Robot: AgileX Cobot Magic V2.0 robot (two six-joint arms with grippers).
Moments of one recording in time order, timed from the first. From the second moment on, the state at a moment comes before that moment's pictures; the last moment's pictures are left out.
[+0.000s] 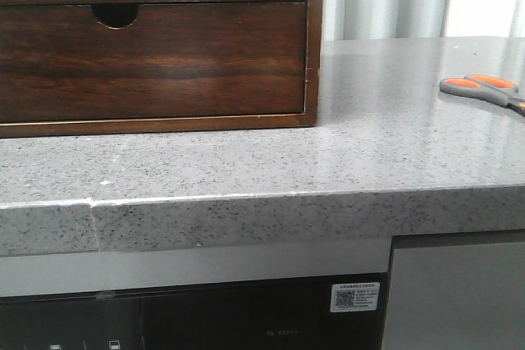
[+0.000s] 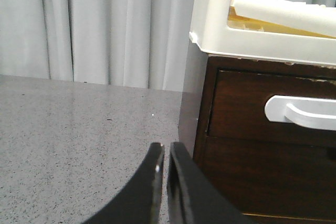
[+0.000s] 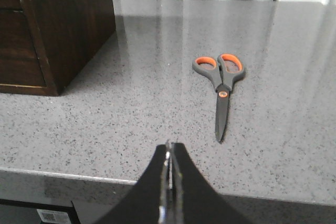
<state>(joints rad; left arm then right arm) 0.04 0.13 -0.31 0.04 0.20 -0.16 0.11 0.28 -0.20 -0.02 0.22 0.00</state>
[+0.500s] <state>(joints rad) 0.04 0.18 -0.31 0.04 0.15 -0.16 0.11 0.33 -0.20 -0.02 0.19 0.00</state>
